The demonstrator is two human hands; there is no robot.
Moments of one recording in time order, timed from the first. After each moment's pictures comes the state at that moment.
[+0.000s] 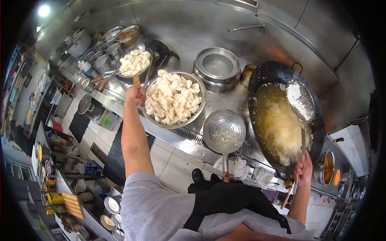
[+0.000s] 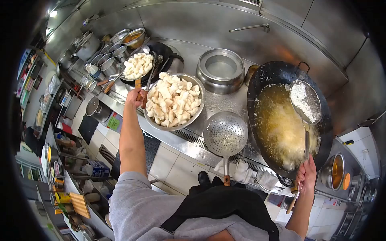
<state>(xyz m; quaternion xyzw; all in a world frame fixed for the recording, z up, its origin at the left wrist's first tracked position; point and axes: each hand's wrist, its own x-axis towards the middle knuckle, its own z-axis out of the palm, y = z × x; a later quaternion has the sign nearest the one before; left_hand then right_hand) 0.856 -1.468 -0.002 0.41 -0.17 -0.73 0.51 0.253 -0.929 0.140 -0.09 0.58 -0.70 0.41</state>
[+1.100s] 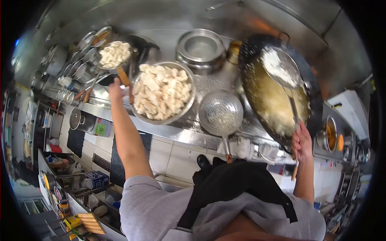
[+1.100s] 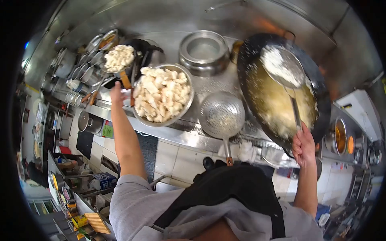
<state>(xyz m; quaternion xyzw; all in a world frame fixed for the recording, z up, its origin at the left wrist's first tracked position) 0.870 -1.498 -0.005 0.65 -0.45 -0.44 0.43 0.310 -0.959 0.153 -0.12 0.58 -0.66 0.45</state>
